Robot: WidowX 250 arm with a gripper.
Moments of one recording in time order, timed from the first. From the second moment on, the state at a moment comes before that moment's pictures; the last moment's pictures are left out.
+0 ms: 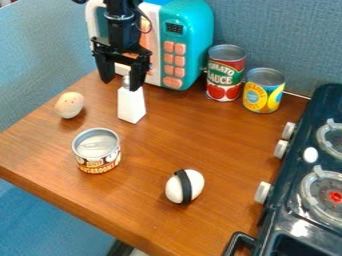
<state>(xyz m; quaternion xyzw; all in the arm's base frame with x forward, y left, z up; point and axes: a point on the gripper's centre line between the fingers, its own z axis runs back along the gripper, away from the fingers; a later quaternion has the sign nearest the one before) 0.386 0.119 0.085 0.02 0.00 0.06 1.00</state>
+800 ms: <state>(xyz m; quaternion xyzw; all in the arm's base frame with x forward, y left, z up) 0.379 0.109 0.094 0.01 -0.04 0.07 1.00</state>
